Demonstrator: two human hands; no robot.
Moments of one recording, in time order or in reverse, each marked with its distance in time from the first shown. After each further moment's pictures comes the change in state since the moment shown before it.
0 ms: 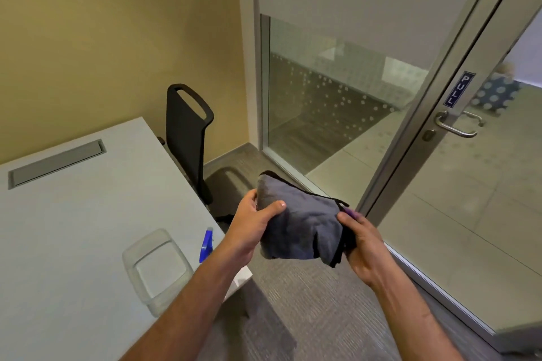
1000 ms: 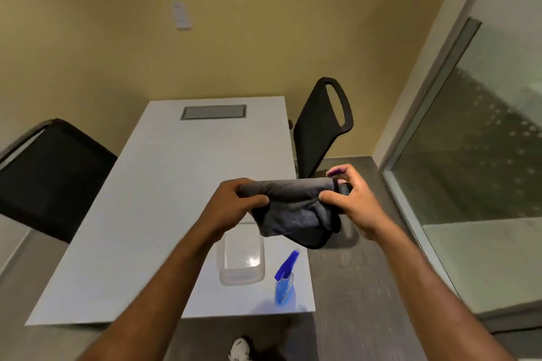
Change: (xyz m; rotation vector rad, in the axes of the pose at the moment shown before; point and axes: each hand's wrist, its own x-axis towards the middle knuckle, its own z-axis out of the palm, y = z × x) left_hand -0.001 0.035 -0.209 0.459 0.630 0.092; right_hand 0.131 0.009 0.264 -0.816 -0.870 -0.326
